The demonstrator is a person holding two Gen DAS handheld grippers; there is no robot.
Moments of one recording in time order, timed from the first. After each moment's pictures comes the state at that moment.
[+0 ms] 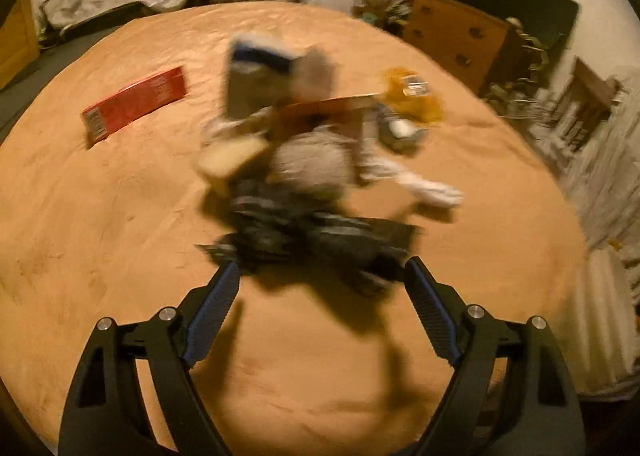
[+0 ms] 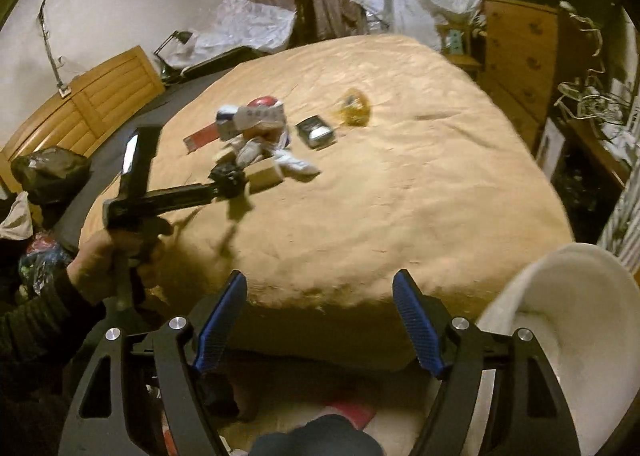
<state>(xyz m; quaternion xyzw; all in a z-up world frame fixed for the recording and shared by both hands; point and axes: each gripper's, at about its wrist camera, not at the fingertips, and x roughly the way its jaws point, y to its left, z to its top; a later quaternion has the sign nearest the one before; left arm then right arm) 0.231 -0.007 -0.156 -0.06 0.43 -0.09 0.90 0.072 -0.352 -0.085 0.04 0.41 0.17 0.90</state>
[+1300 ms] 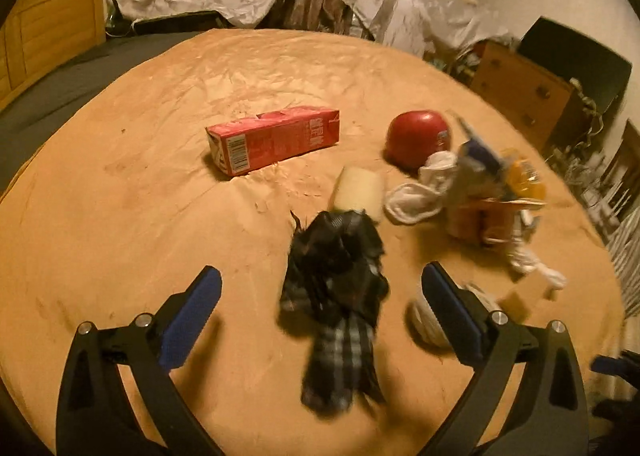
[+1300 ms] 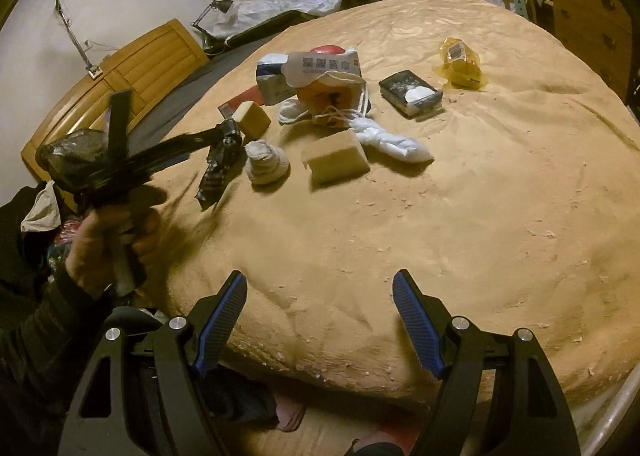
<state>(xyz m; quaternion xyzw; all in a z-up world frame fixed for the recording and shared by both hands) 0.255 0.099 -0.147 -0.09 0.38 0.00 0.92 0.180 -0.253 -0.156 0.06 0.45 0.27 0.85</state>
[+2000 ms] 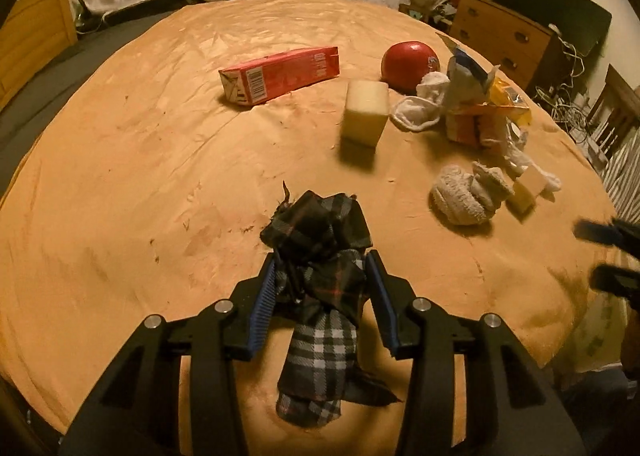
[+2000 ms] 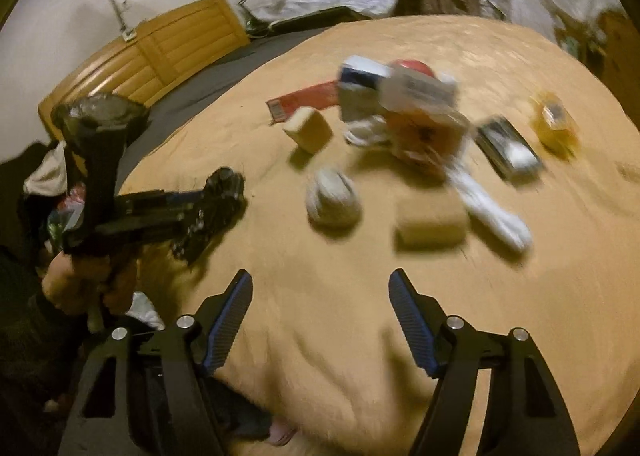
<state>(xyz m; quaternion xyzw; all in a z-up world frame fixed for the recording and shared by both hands) 0.200 0.126 -0.166 -0.05 0.44 -0.05 0.90 0.222 -0.151 -0.141 -0.02 0.43 0.33 0.84</state>
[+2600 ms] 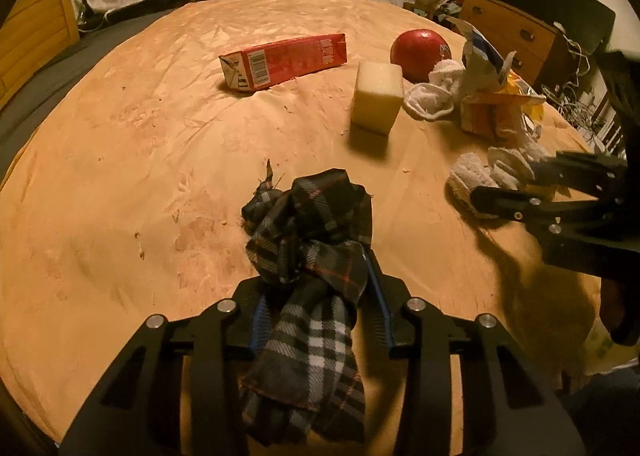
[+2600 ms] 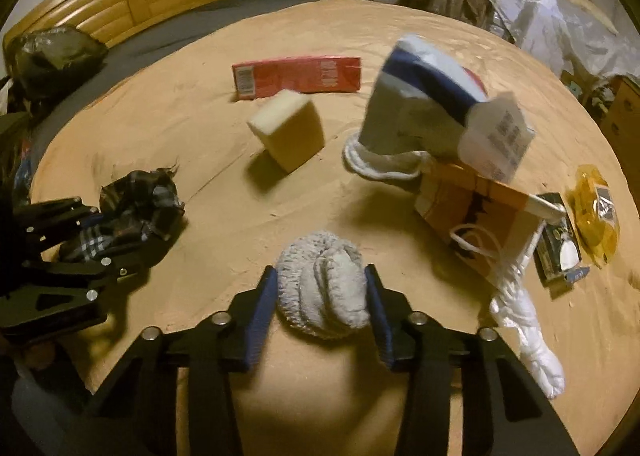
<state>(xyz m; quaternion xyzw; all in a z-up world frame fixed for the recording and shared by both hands) 0.207 0.128 -0.183 -0.05 0.44 -0.04 0.90 0.295 -0.056 -0.171 -0.15 0.44 0.27 0.85</state>
